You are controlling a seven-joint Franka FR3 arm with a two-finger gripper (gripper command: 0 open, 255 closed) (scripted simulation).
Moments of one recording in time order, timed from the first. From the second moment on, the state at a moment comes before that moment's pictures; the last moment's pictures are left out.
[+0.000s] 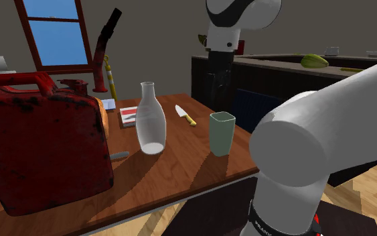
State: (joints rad) arm -0.23 -0.93 -0.39 -2.76 -0.30 1.90 -0.38
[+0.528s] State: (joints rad) arm -0.32 -0.89 -0.54 -2.84 -0.40 2.07 -0.46
